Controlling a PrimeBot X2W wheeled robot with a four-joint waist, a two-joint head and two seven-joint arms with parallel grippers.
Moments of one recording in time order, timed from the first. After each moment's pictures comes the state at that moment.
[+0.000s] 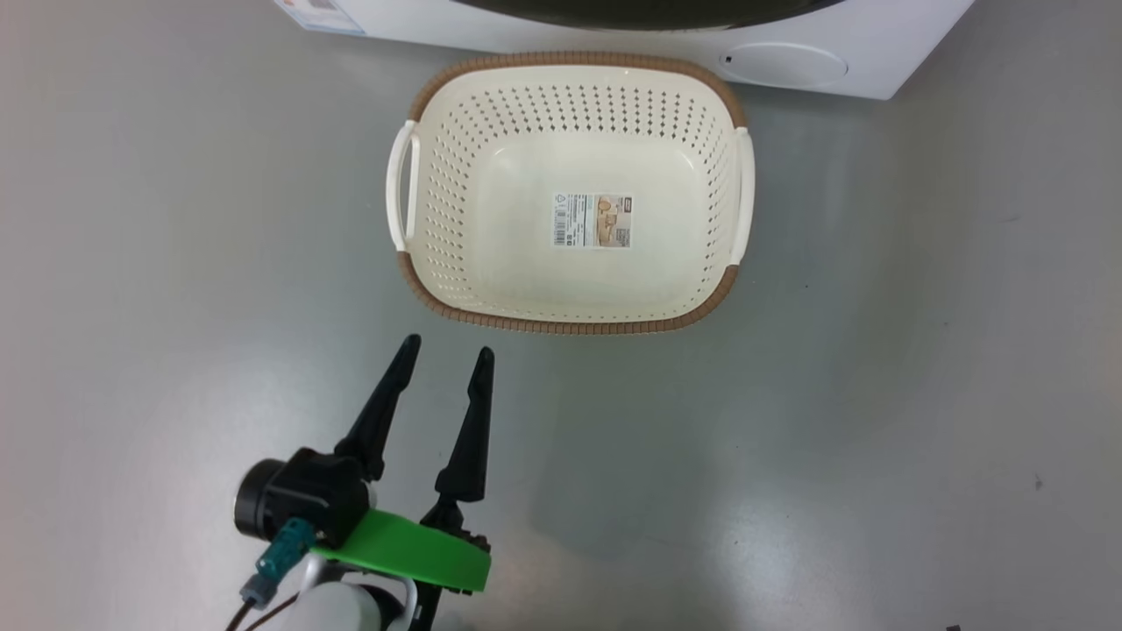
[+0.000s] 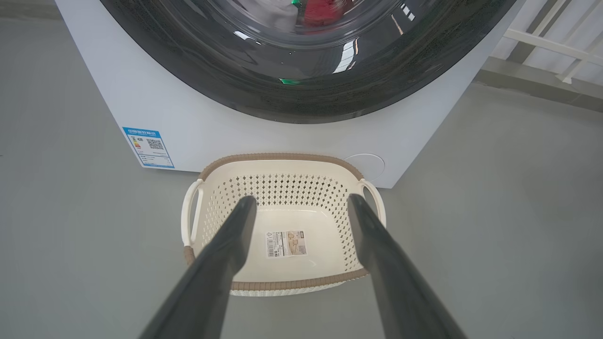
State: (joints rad) left arm -0.28 0.04 -0.30 0.17 -0.30 0.01 -0.25; right arm -1.30 -0.55 0.35 0.48 1.75 0.13 0.55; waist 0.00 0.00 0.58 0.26
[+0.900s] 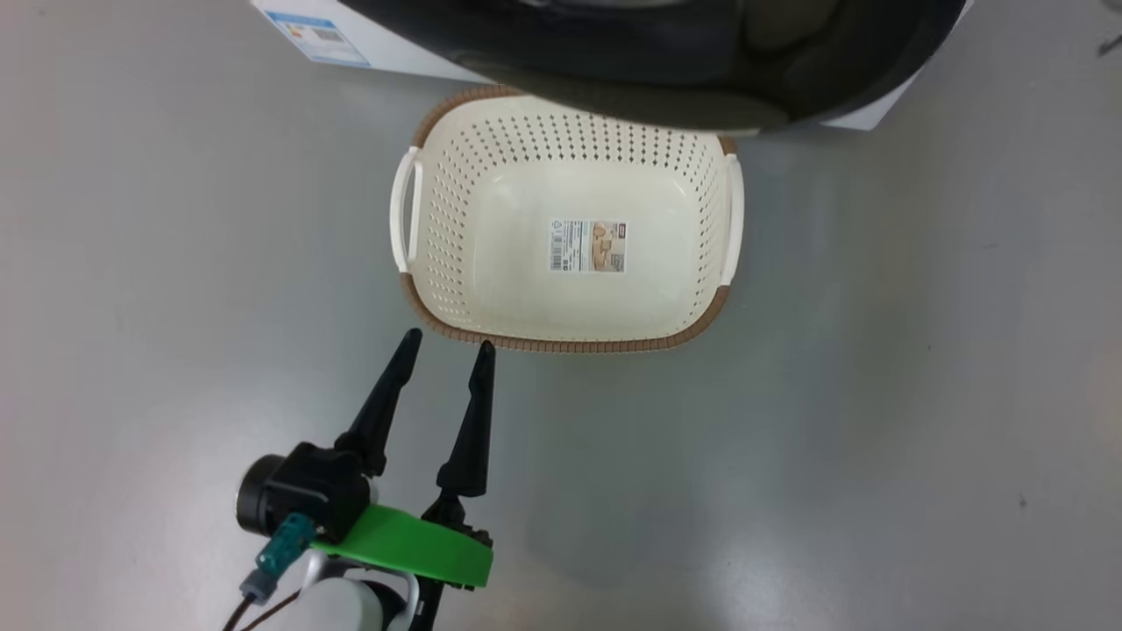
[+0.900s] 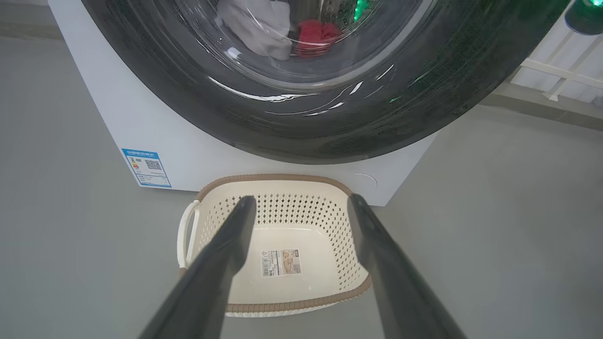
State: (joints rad) left arm -0.30 0.03 -0.31 0.17 -0.32 0.02 -0.25; right arm -1.20 -0.48 0.37 0.44 1.67 0.13 0.64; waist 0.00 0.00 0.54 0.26
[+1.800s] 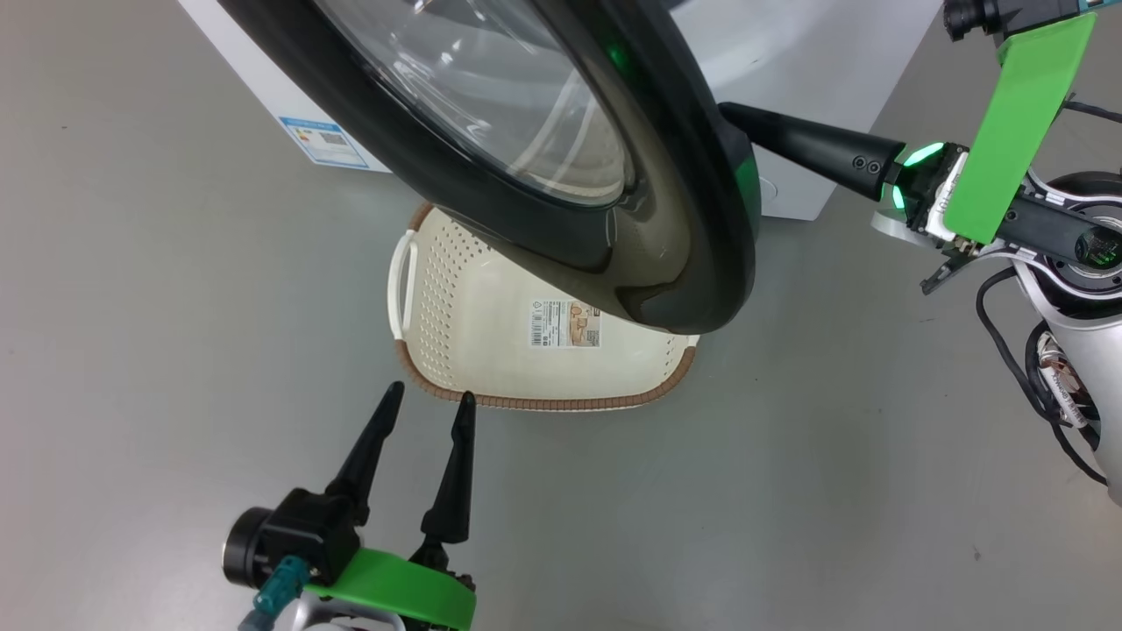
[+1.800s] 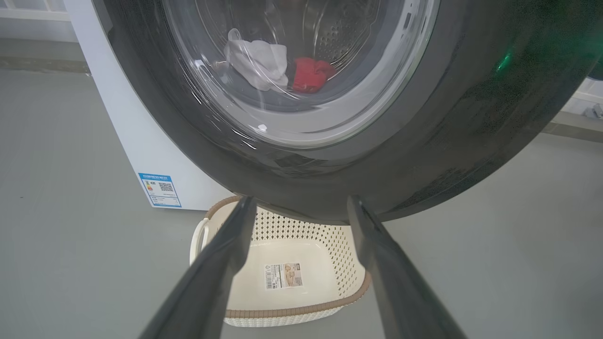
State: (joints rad) left arm -0.20 0.04 -0.27 0.19 -0.27 0.01 -0.25; right arm -0.86 -0.37 0.36 0.21 1.64 0.13 0.72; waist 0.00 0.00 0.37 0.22
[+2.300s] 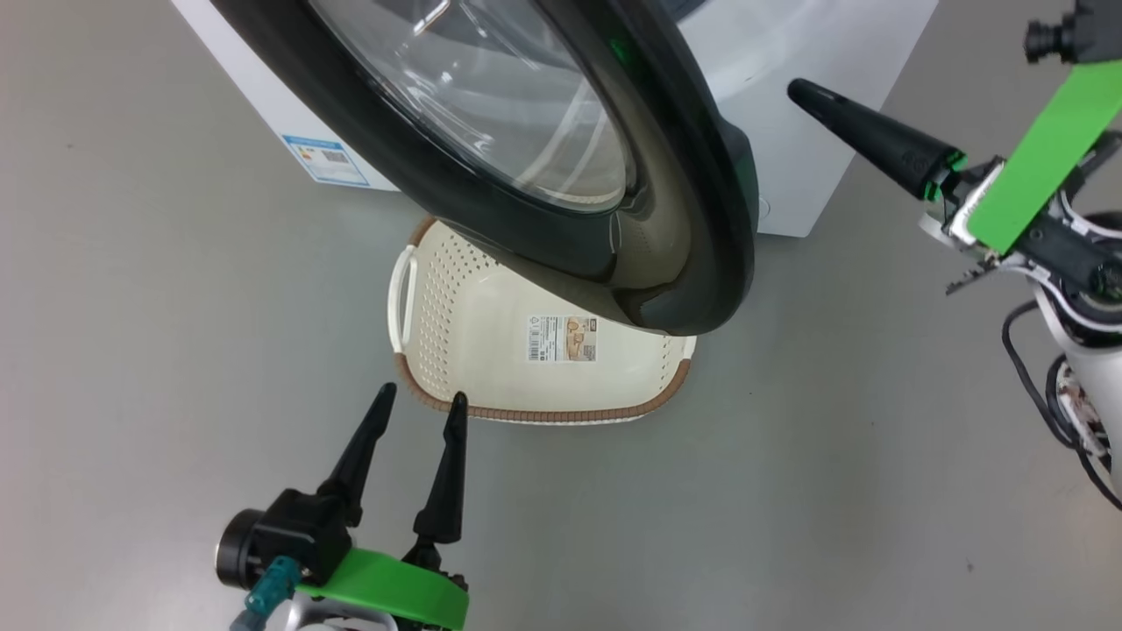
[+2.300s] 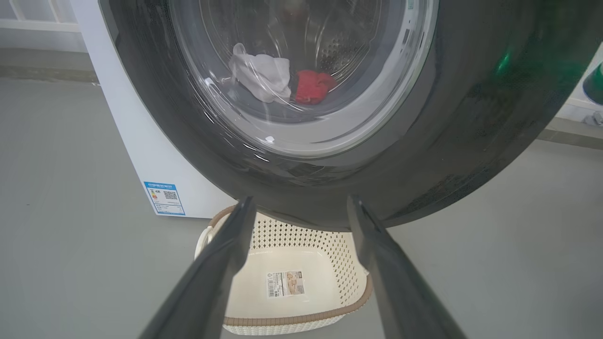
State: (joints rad) left arm -0.20 0.04 -0.25 0.19 -0.27 0.01 -0.25; right arm -0.79 -0.39 0.30 0.26 1.53 0.13 0.54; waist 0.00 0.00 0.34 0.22
